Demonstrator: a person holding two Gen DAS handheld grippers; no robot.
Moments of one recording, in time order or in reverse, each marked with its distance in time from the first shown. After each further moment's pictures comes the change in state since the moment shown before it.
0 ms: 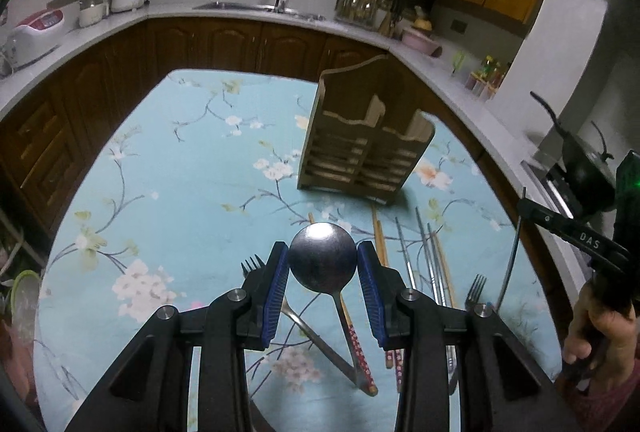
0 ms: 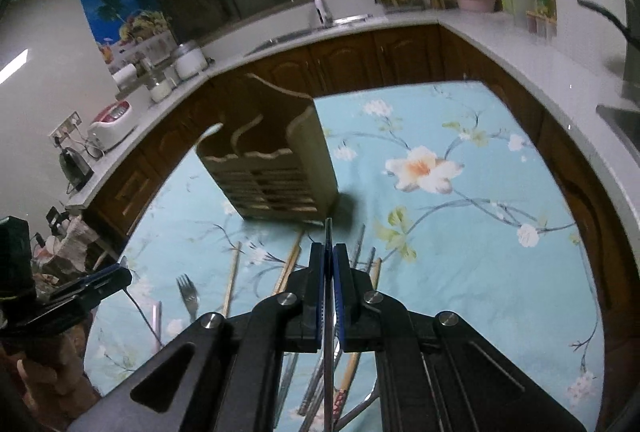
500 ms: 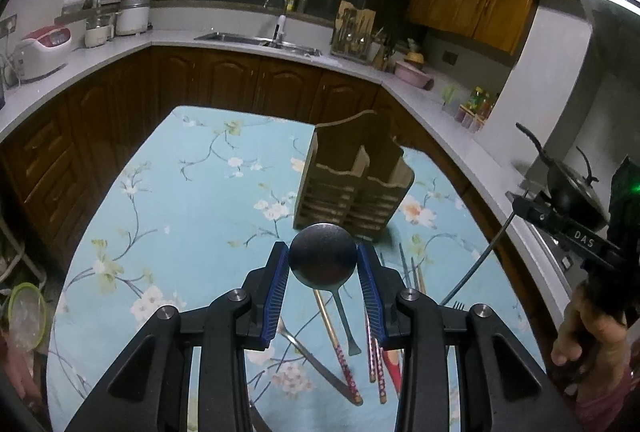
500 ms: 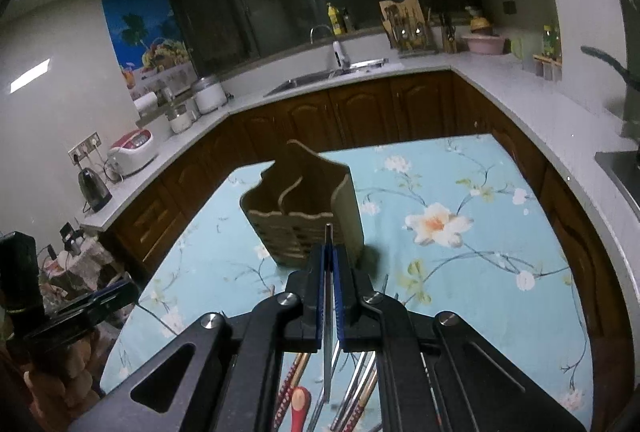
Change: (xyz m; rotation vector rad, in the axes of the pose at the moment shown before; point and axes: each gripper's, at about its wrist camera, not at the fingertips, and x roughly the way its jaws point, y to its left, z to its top) left arm -0.054 0.001 0.009 -0.004 -0.107 -0.025; right arm -0.038 0.023 0.021 -0.016 -0.143 0.034
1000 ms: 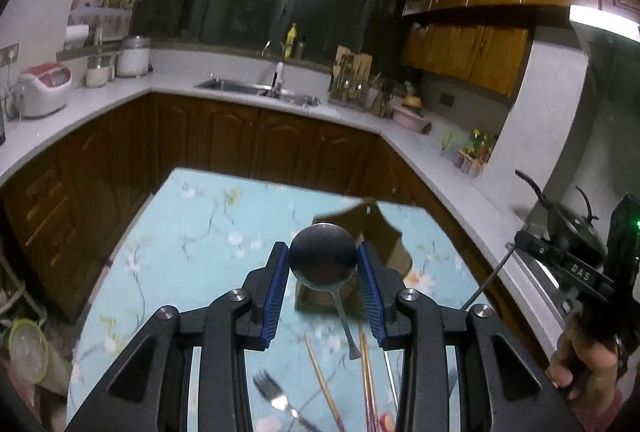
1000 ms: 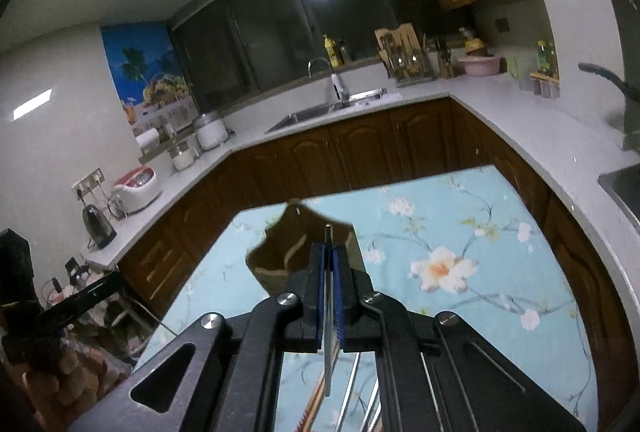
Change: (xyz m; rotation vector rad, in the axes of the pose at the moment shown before) left arm 0.003 -0.004 0.059 0.031 -0.159 0.005; right arm 0.001 -0.001 0.047 0.036 -0.127 0.025
